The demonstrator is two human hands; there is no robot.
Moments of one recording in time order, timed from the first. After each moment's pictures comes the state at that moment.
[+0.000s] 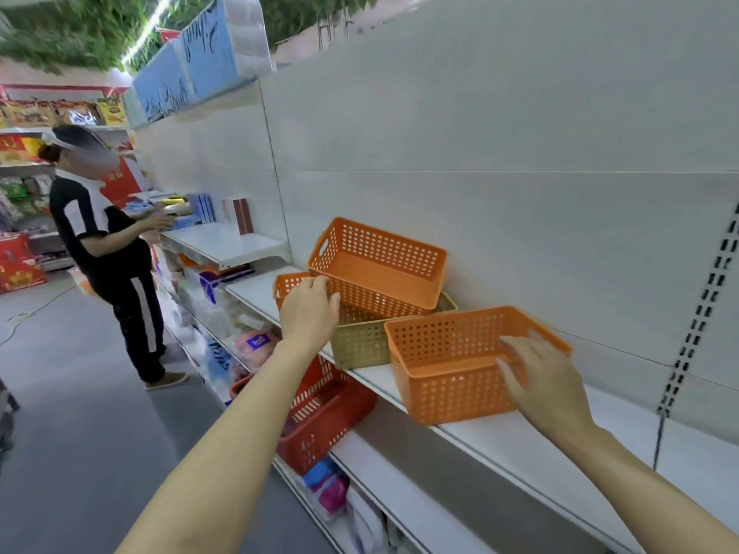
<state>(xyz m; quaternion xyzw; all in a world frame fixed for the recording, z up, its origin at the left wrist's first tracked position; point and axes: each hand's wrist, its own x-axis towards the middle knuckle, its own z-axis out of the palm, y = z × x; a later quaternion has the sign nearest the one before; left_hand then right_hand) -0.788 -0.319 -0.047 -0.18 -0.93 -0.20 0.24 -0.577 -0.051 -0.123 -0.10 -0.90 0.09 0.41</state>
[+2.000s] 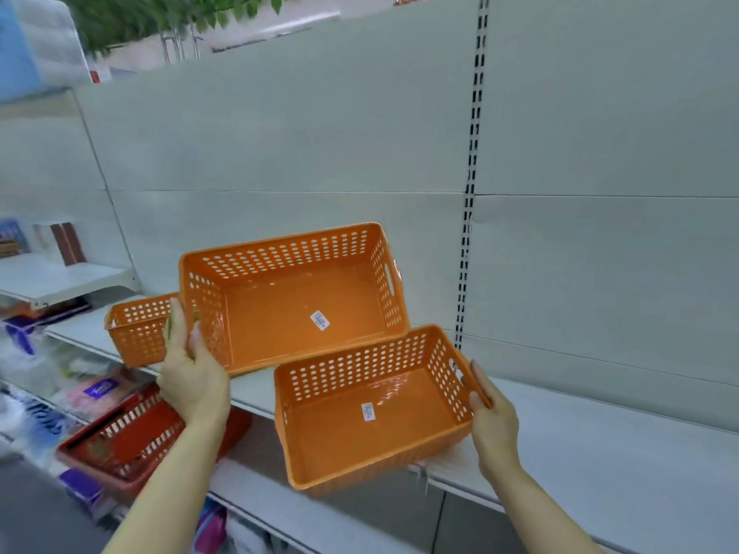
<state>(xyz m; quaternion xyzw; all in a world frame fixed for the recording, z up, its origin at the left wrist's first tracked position) -0.615 -0.259 -0.067 -0.06 -0.73 -0.63 0.27 -0.397 -0.005 -0.157 -0.34 -0.61 0.57 0.44</state>
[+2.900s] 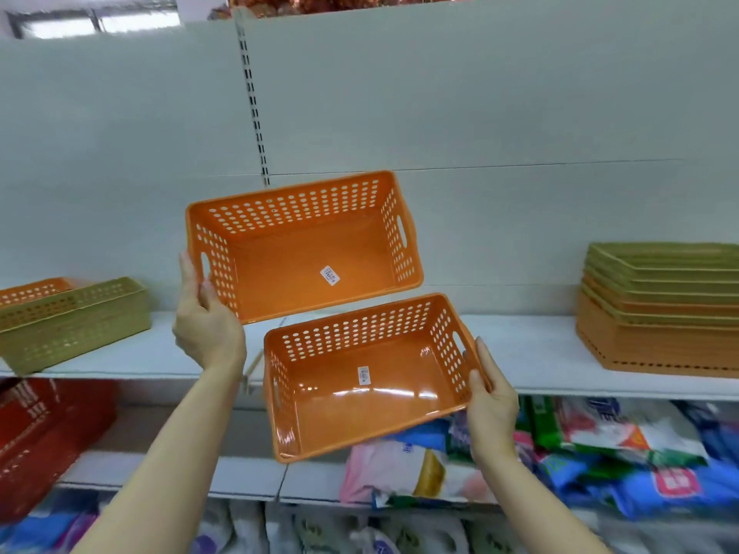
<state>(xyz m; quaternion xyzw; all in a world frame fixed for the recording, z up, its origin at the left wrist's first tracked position) -0.291 -0.158 -0.033 -0.17 -0.69 -0.68 0.17 -0.015 -0.040 -0.152 -0.39 -0.49 0.49 0.60</state>
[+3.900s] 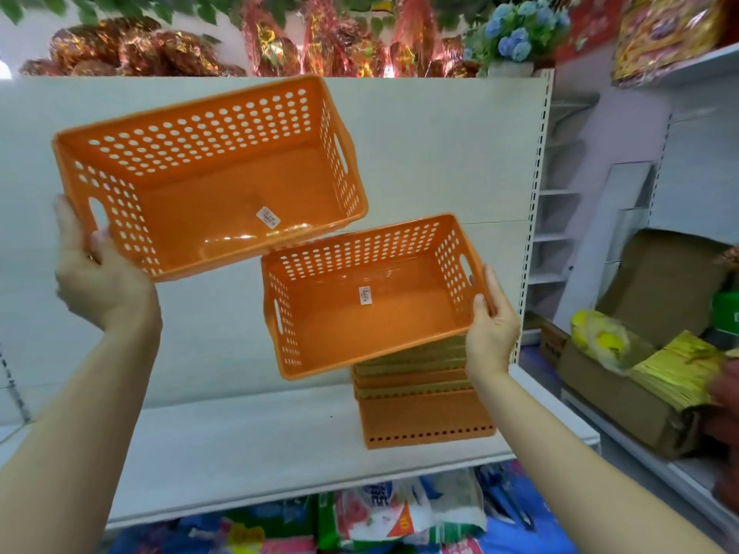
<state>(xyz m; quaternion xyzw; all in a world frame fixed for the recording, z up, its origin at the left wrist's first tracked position) -0.033 0.128 0.087 -0.23 -0.48 -0.83 0.17 0.349 0.239 0.001 -0.33 -0.45 0.35 0.75</state>
